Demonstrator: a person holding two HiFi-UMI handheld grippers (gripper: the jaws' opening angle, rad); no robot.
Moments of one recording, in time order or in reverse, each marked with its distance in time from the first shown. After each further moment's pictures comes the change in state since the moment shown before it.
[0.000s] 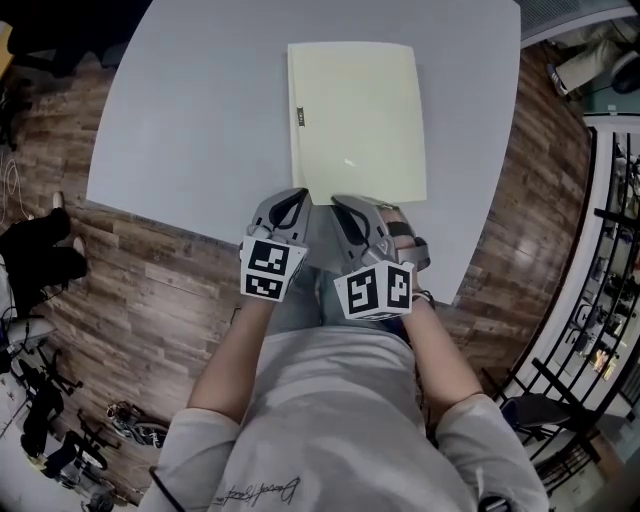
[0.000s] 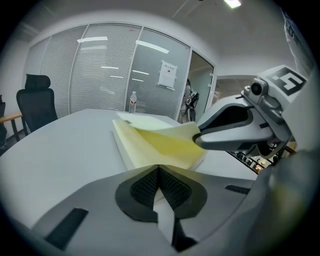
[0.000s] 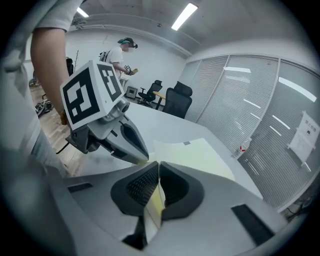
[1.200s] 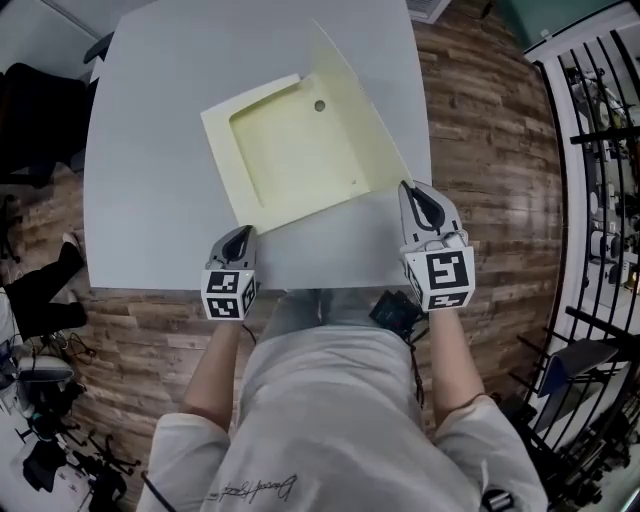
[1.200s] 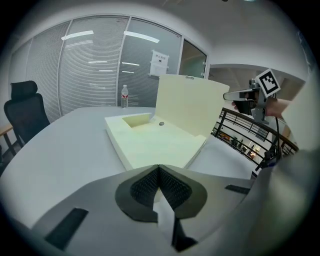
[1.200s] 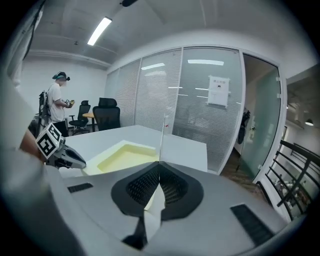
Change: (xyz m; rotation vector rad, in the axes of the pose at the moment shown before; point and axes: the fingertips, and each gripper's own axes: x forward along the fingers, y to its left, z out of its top) left arm -0.002 0.012 -0.007 0.085 0.109 -0.042; right arm -0.172 -0.148 -0.110 0.656 -0.037 -0.533
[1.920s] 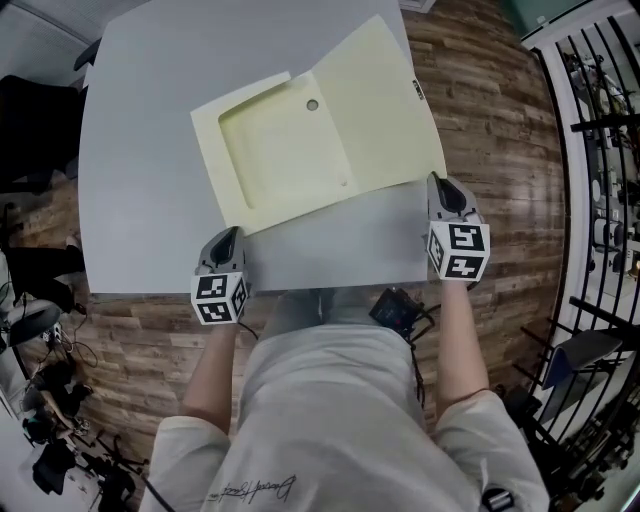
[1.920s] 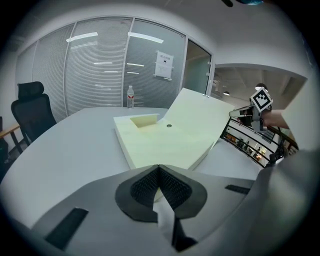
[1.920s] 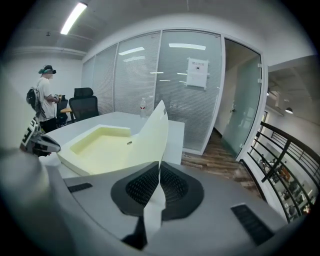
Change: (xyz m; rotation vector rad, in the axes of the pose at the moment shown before) left arm -0.004 0.014 -0.001 -0.027 -0.006 0.058; right arm 0.008 -0.087 -0.083 0.131 0.169 -0.174
